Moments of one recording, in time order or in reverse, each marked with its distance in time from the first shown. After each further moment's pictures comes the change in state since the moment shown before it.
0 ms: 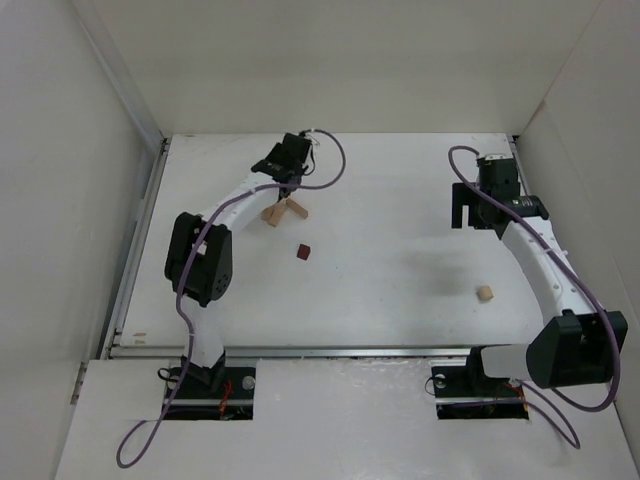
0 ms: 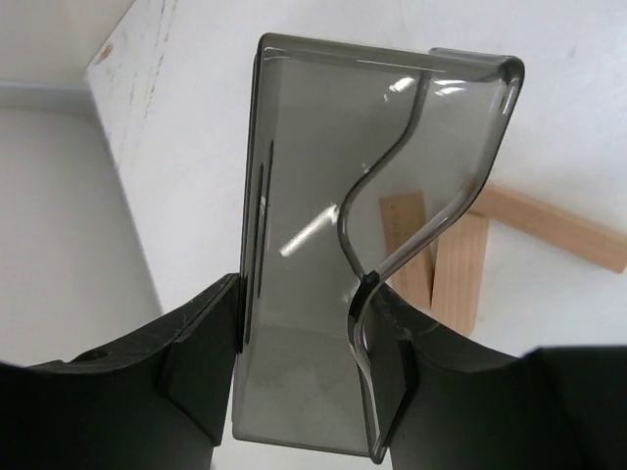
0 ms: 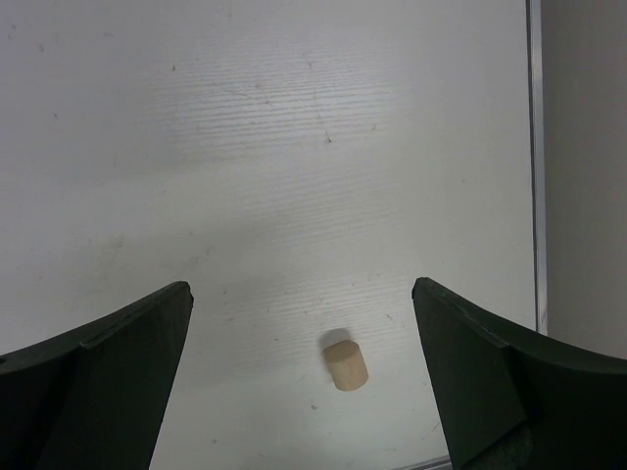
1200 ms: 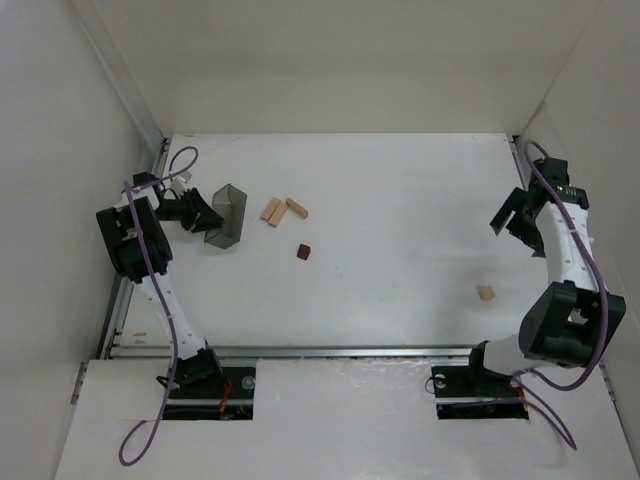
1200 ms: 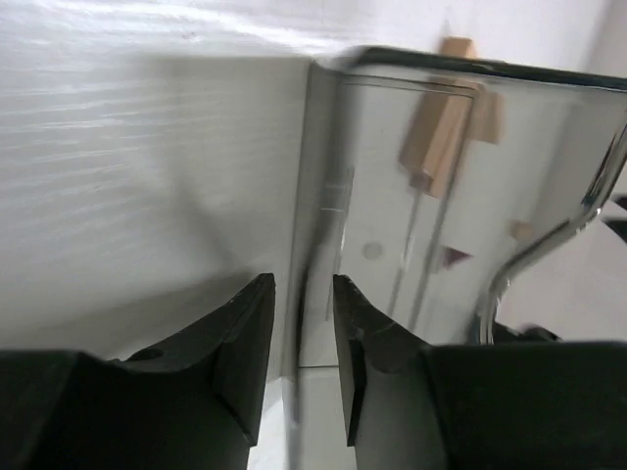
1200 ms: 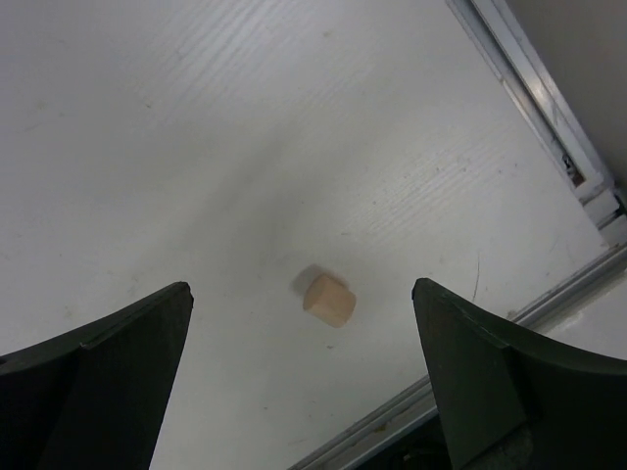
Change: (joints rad) left arm 0.866 0.307 0.031 -0.332 1.596 -0.349; right arm -0.332 0.122 0.124 -0.250 -0.034 0.327
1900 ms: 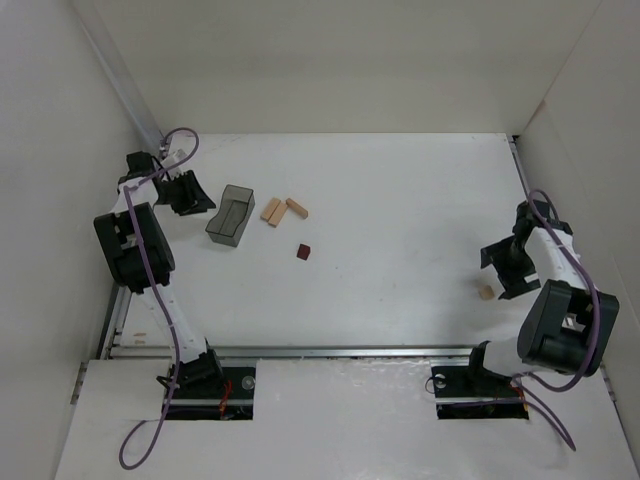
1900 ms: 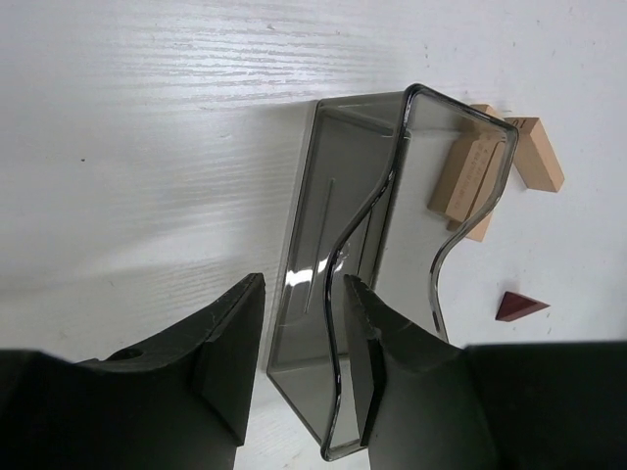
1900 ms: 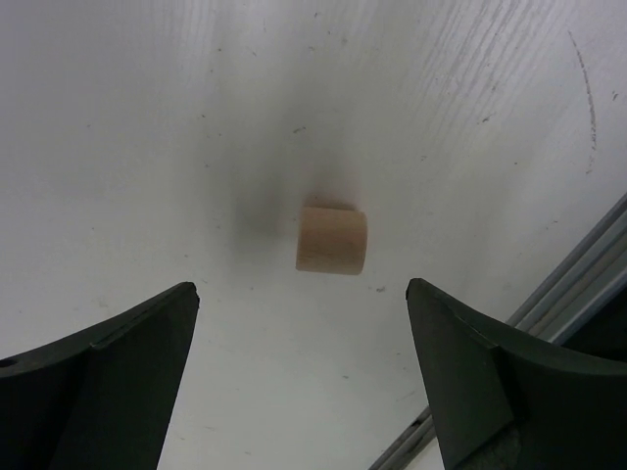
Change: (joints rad) left arm -0.035 -0.206 -0.049 0.165 -0.293 0.006; right arm -0.066 -0.053 -0.355 0.006 -0.082 0.566
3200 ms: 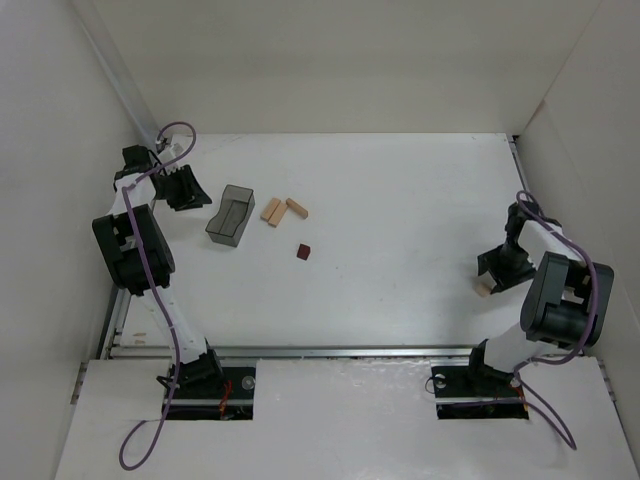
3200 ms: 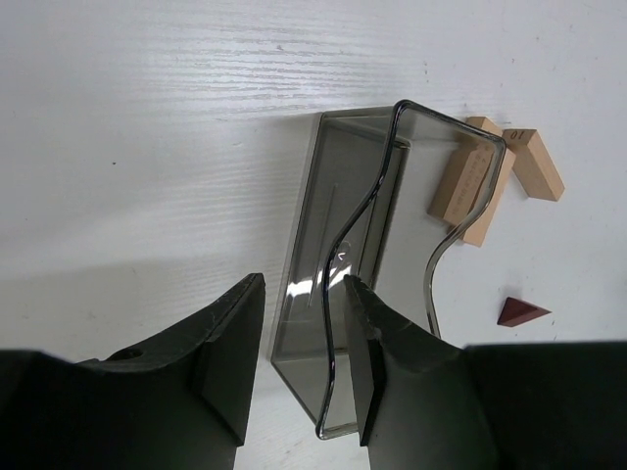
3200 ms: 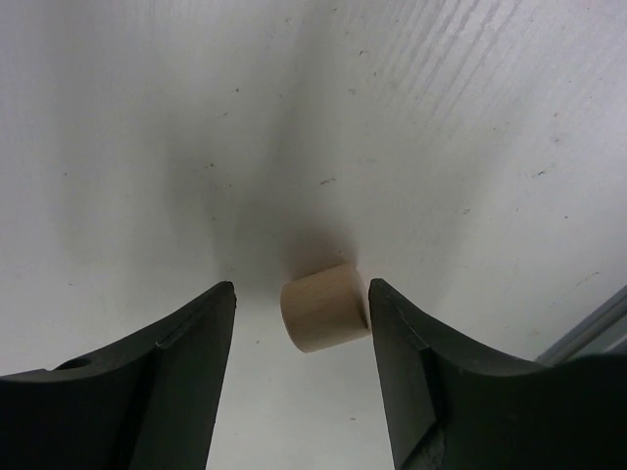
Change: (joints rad) left arm -0.001 -0.031 0.041 -0.037 -0.048 0.003; right arm 0.009 0.161 0.000 0.108 0.000 0.000
